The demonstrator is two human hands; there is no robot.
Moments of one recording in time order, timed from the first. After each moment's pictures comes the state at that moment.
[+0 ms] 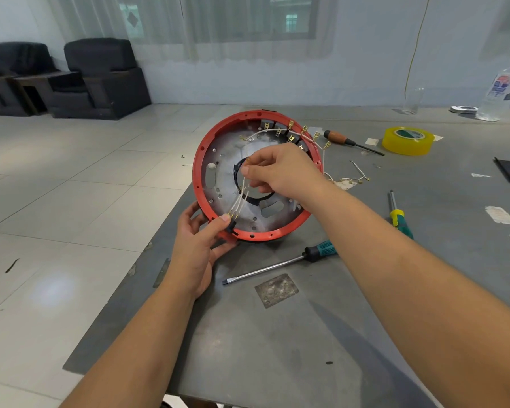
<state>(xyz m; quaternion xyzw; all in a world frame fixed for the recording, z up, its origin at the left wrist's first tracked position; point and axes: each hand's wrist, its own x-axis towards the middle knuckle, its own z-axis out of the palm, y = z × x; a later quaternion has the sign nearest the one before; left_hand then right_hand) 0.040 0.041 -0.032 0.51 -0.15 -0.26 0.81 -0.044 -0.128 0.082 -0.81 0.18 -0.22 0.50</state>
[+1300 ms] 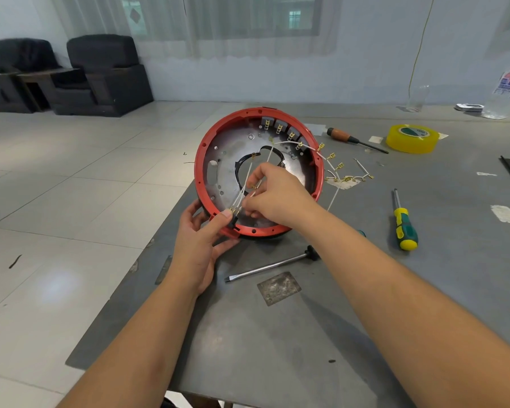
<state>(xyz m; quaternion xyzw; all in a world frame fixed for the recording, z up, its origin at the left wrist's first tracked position) 0.040 0.041 -0.032 0.52 -0.15 -0.25 0.81 -0.044 -0.104 0.049 -0.86 0.21 -0.20 0.42</state>
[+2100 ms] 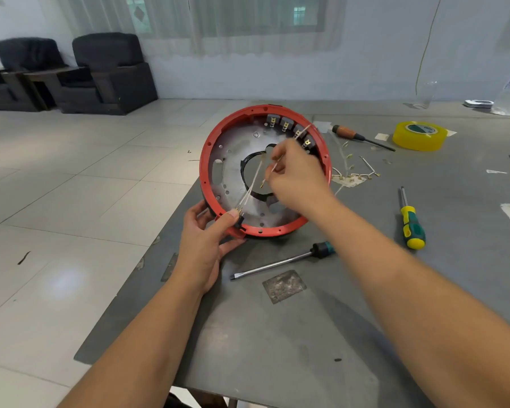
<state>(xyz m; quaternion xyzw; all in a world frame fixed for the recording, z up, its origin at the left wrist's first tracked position) 0.038 0.041 -0.034 0.52 -0.14 -0.24 0.81 -0.042 -0.122 0.053 -0.86 0.21 -0.32 0.34</state>
